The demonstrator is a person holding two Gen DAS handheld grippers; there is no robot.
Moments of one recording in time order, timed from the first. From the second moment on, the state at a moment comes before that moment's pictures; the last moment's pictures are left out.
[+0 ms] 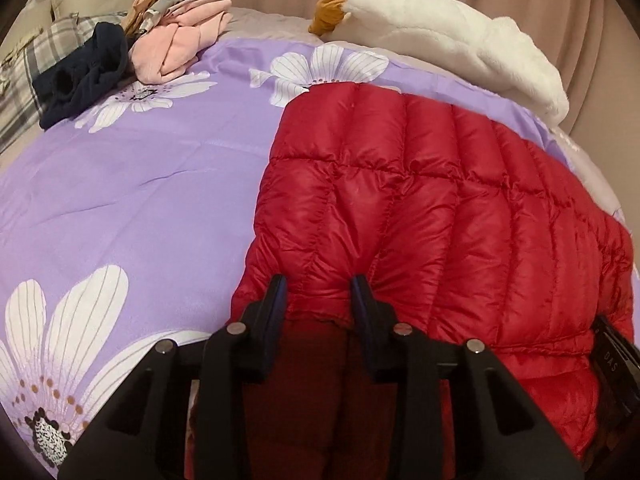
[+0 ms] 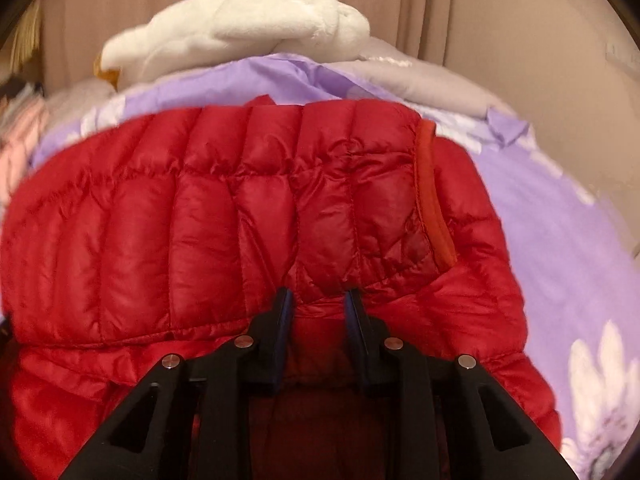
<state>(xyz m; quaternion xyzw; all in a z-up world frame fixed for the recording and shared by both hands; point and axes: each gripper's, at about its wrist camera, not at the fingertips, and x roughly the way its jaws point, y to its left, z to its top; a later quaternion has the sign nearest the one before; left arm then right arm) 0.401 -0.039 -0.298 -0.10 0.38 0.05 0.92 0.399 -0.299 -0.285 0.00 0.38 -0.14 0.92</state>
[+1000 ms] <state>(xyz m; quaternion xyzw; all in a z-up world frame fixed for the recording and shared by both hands) 0.399 -0.042 -0.298 -0.09 0.38 0.05 0.92 0.402 -0.294 -0.282 -0.03 0.38 -0.16 0.91</state>
